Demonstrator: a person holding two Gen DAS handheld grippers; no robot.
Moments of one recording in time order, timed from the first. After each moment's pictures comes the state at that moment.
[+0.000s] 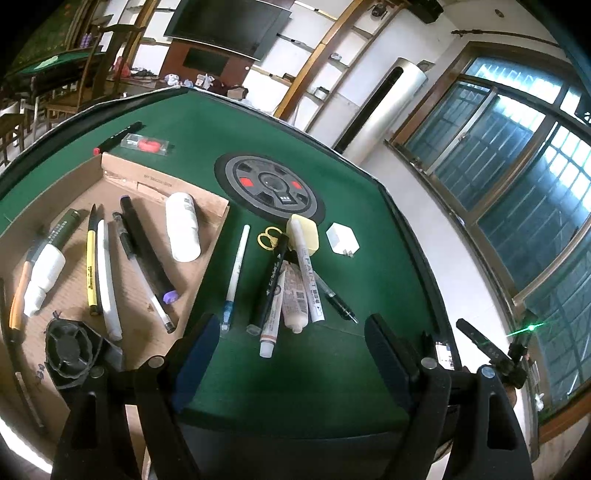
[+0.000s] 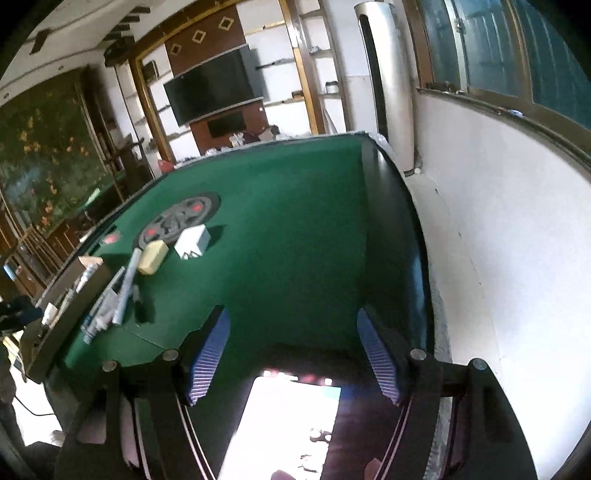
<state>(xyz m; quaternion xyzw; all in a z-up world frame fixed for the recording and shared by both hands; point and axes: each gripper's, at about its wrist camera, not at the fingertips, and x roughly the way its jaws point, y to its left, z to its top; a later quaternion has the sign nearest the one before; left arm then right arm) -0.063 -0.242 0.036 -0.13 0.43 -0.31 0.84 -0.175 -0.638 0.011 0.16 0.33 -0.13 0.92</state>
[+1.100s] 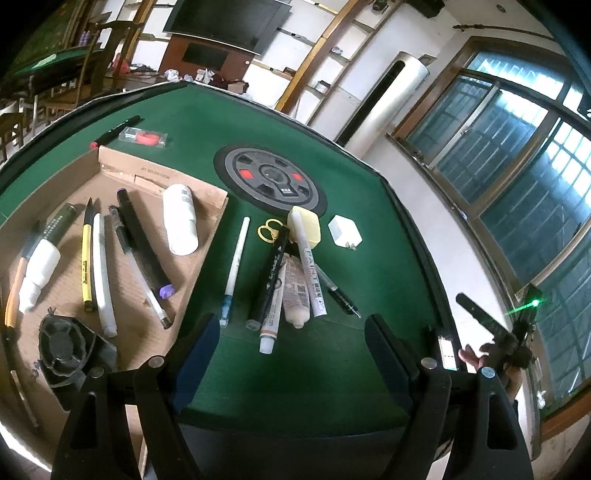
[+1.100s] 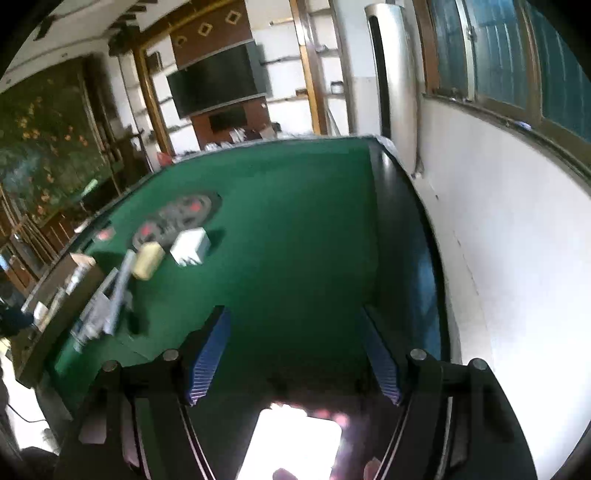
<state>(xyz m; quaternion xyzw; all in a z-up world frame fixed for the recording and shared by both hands) -0.062 -0.246 0.032 -0.12 0.44 -0.31 0.83 -0.138 -0.630 0.024 0.14 0.33 -0.12 0.93</state>
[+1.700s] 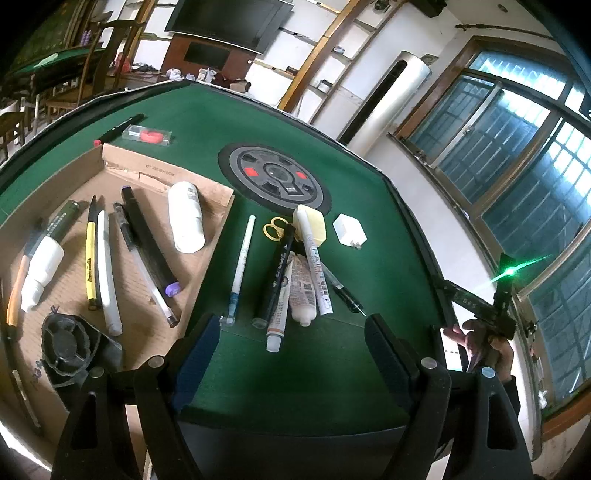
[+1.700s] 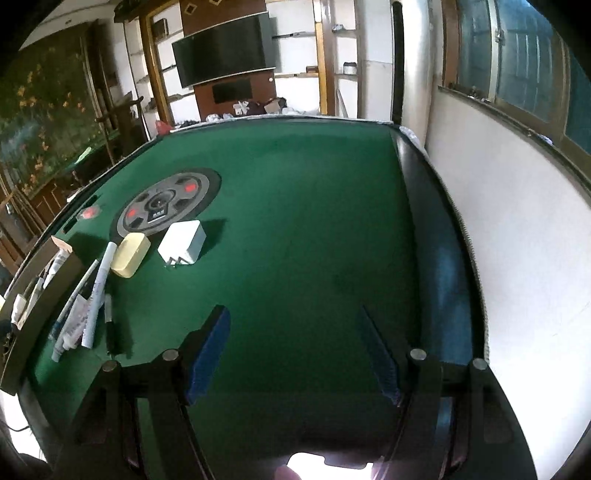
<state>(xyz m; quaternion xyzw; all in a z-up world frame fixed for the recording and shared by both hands) -0.060 -0.241 0.028 -0.12 0.45 -0.31 0.83 -0.067 -0.626 0.004 0.11 0.39 -0.12 0.91</state>
